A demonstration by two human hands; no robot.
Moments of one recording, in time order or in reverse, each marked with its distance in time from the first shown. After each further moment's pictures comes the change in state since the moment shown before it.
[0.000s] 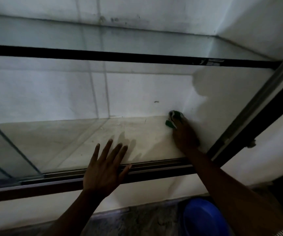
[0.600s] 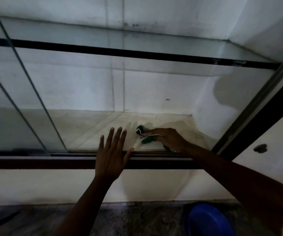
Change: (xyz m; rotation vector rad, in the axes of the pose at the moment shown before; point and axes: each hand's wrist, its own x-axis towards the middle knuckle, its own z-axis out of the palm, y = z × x) left_hand -0.012 0.007 -0.009 -0.042 0.040 -0.273; right_hand -0.044 -0.060 -0.007 0.070 -0.608 -0.471
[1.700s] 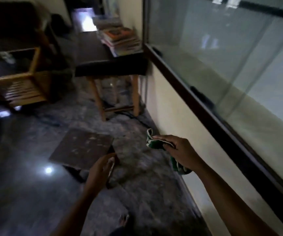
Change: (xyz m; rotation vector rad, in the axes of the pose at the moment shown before) left_hand -0.378 0.031 -0.116 -0.396 0.562 -1.445; right_hand -0.044 -0.230 0.186 0.351 -0.778 -0.756
